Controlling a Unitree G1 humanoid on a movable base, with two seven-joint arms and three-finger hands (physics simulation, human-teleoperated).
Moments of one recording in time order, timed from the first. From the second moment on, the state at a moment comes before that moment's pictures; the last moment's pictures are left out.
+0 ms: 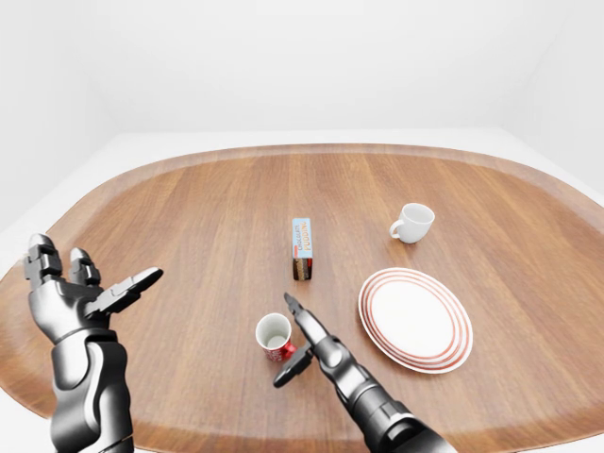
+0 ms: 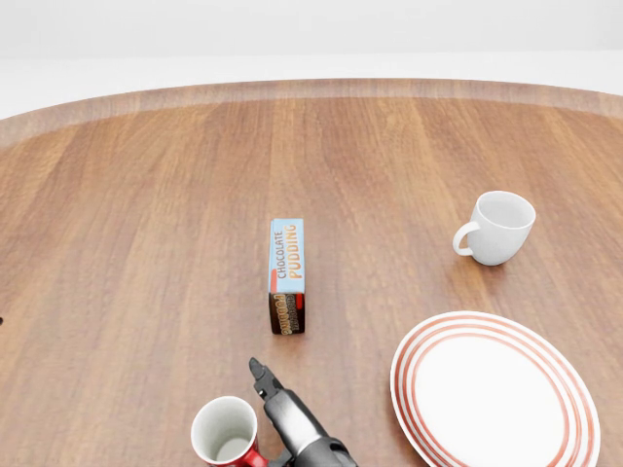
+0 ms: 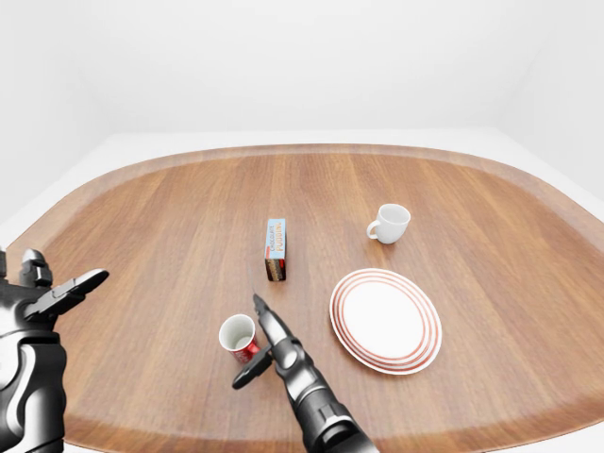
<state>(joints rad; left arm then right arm) -0.03 0.21 0.51 -0.17 -0.44 0.09 0.18 -0.36 0.22 0.18 0.99 -0.49 -0.09 0.02</state>
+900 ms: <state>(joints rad) -0.03 0.21 0.51 -0.18 -0.44 0.09 0.18 -0.34 0.20 0.18 0.78 -0.45 -0.03 0.08</state>
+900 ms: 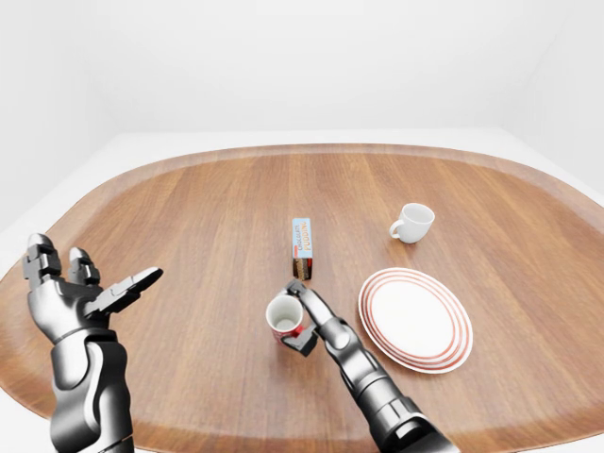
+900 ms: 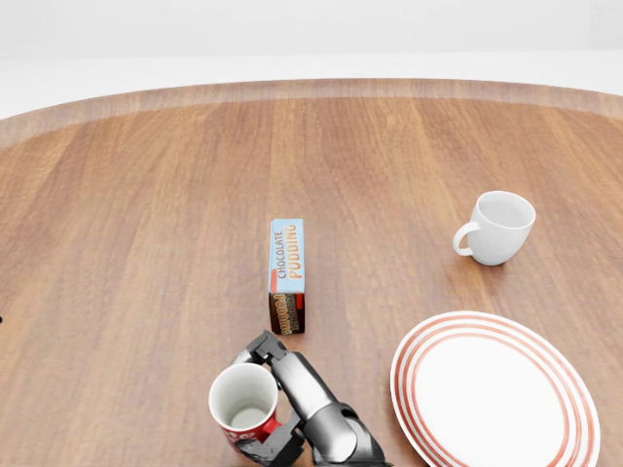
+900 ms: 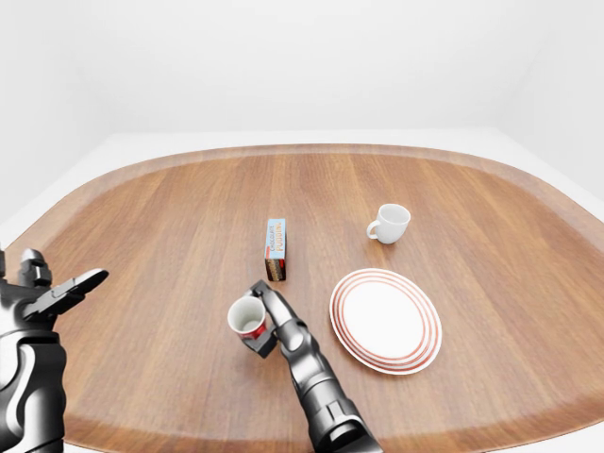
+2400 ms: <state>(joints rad) -0.04 0.21 0.50 -0.17 -0.43 0.09 0.18 -0.44 -0.50 -0.22 1.06 -0.03 -0.09 0.21</state>
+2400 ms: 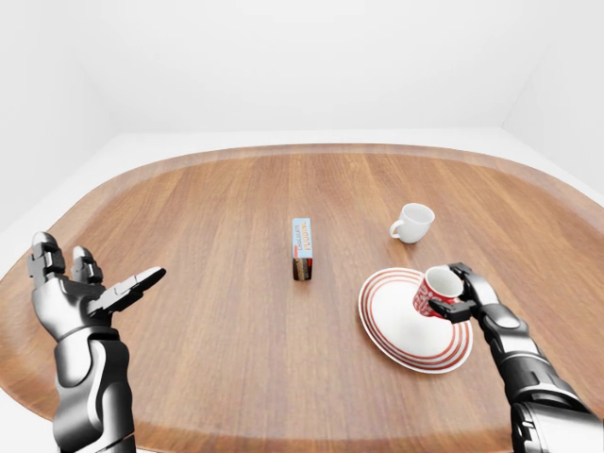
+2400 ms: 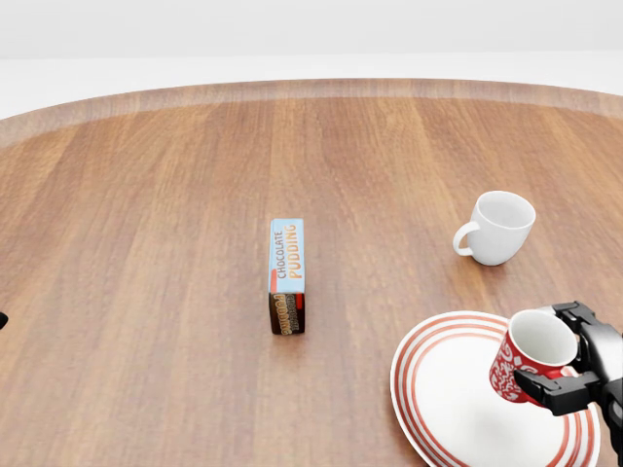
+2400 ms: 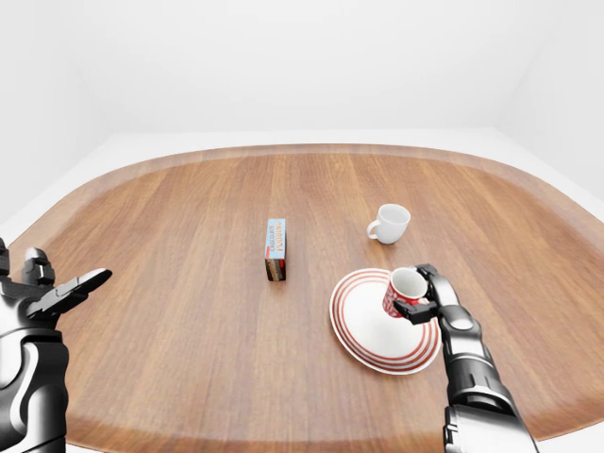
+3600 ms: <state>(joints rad) -0.04 0.21 0.50 -0.16 -0.42 0.09 0.17 -0.46 -0.49 -0.19 1.16 -0.08 -0.09 0.20</state>
